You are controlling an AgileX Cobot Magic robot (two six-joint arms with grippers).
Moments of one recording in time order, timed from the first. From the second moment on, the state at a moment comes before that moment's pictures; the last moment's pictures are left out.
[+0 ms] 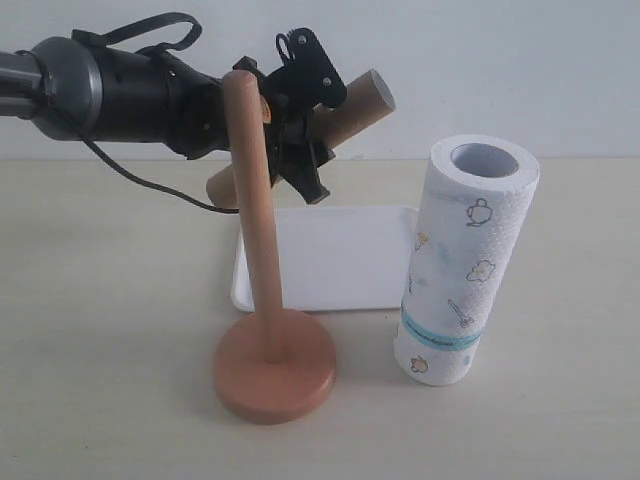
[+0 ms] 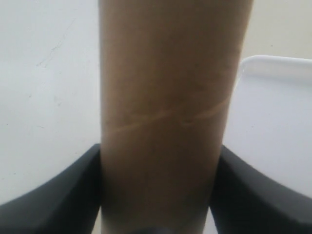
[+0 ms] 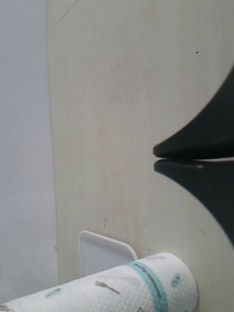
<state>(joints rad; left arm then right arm) -0.56 2.05 -1.50 0.26 0.09 0.45 0.01 0.01 0.00 0.03 0.34 0.03</state>
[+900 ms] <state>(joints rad) -0.58 2.12 -1.50 0.17 0.14 0.43 0.01 0.01 0.00 0.03 0.34 0.03</state>
